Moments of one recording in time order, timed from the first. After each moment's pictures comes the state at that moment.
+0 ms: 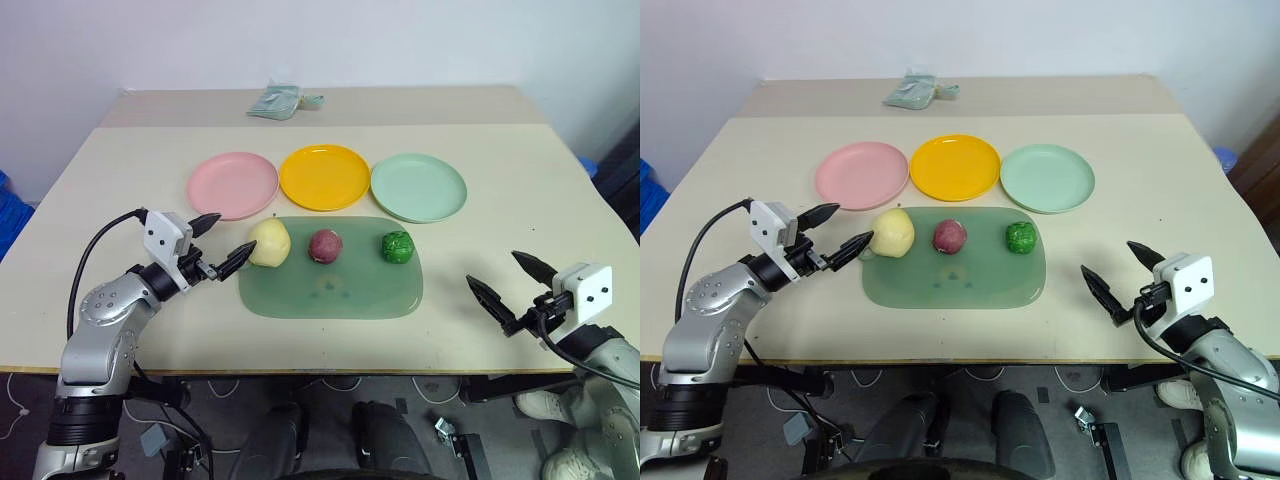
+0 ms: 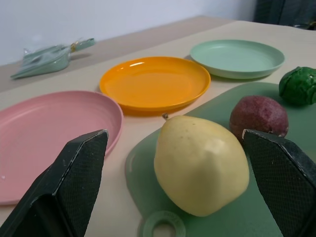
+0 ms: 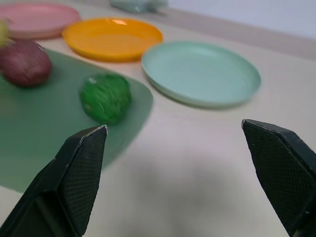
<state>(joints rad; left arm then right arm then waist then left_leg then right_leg) -0.15 0.54 0.18 -0.17 -0.42 0.24 -0.72 0.24 -0.57 -0.40 -0.40 0.48 0.21 0.68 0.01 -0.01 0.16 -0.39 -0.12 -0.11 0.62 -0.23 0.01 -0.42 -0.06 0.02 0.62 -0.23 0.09</state>
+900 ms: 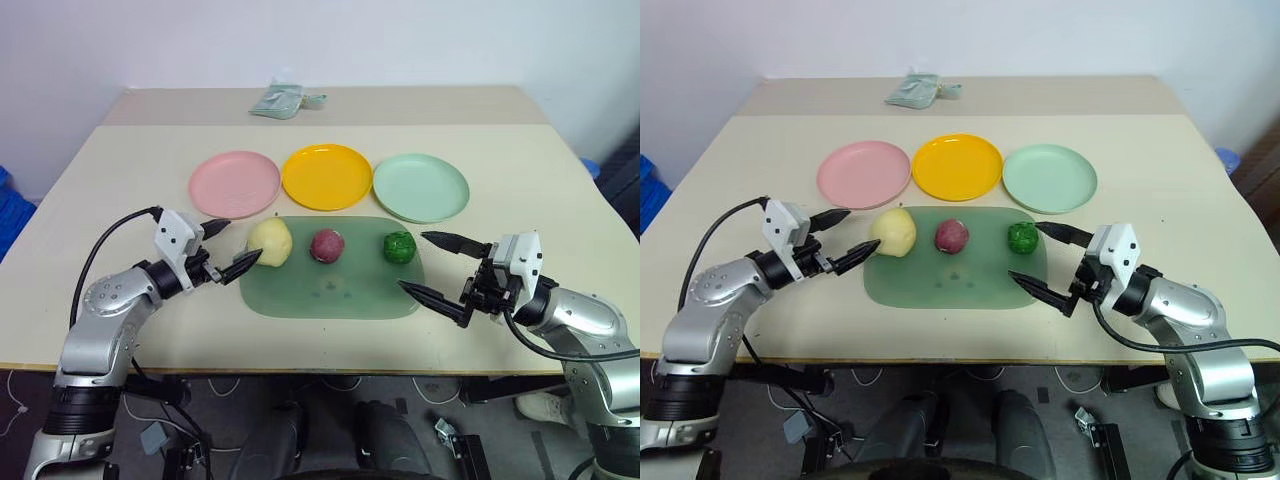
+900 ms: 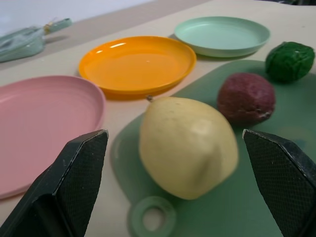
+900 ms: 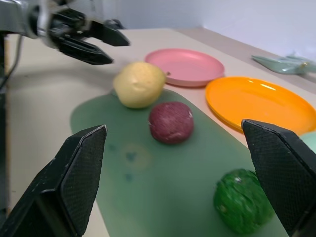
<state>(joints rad) -0.21 0.59 0.13 -0.13 -0.38 0.29 -0.75 -0.03 -0.66 -0.19 -0.40 0.56 0.25 0.95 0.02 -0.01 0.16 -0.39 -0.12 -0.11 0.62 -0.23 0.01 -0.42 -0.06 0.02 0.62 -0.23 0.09</state>
